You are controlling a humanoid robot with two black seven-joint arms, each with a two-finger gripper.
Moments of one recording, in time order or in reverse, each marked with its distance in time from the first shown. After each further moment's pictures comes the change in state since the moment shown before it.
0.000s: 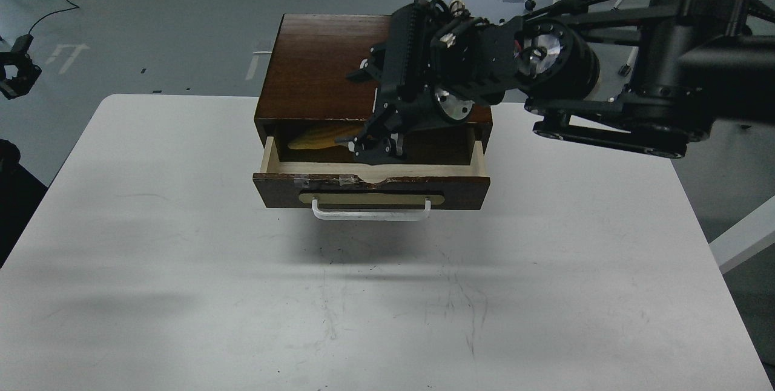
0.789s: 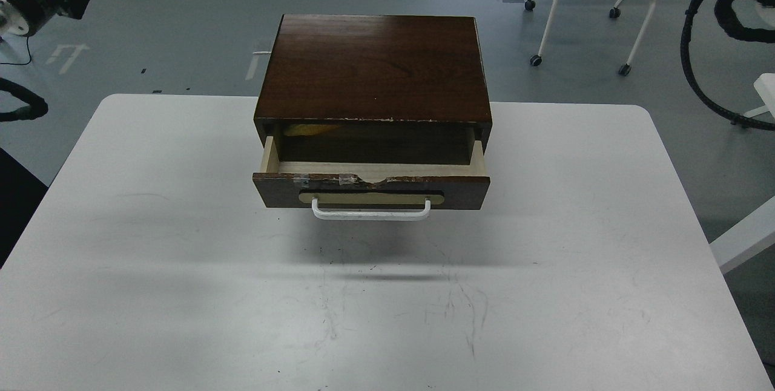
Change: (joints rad) left arm -0.314 -0.026 0.050 -0.400 0.677 0.000 -0.050; right arm -0.389 -0.388 0.403 -0.393 1.346 0.244 -0.025
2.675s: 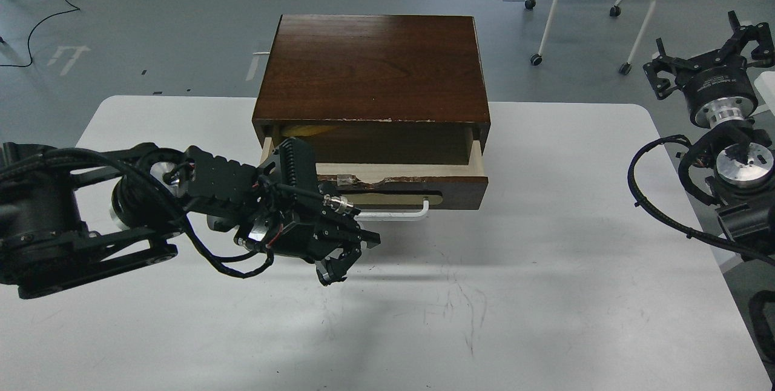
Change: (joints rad) left arm 0.195 0.071 0.248 -1.162 1.701 0.000 0.018; right arm -0.449 0.339 0.446 -0.418 0.487 0.088 0.032
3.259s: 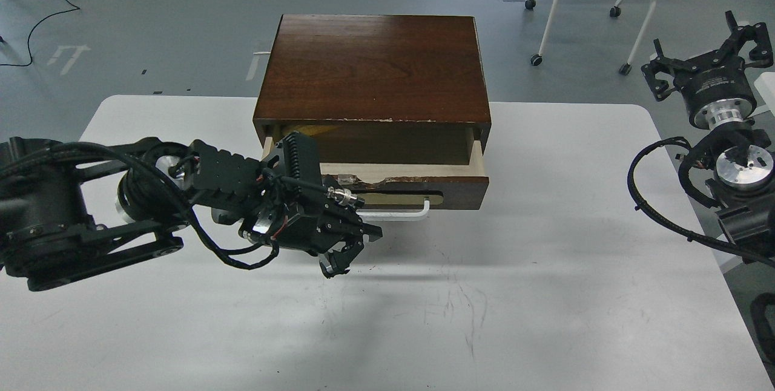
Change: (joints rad) left arm -0.016 -0.047 0.000 0.092 0.000 0.000 0.000; right arm -0.003 0.003 -0.010 0.010 -0.004 0.011 0.001
